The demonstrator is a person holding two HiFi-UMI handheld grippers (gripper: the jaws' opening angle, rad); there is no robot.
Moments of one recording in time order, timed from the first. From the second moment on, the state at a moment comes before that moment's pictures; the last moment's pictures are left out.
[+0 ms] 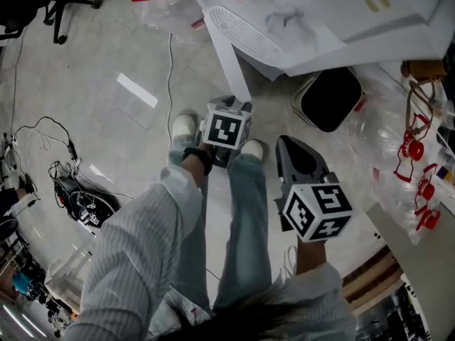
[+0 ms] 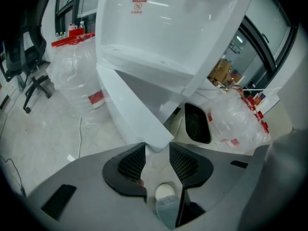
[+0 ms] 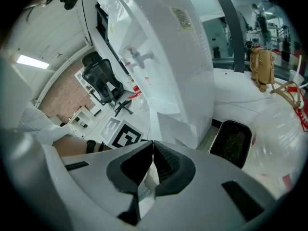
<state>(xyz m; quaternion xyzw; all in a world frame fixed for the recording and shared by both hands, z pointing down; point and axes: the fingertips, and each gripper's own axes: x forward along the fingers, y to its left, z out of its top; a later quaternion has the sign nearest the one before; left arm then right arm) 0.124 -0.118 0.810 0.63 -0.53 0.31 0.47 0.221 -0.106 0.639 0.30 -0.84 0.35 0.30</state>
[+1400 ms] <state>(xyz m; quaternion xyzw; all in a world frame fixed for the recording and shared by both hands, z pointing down) 0.193 -0.210 0.803 0.66 -0.54 0.31 0.42 0.319 -0.131 0.662 0.38 -0.79 0.42 0.24</state>
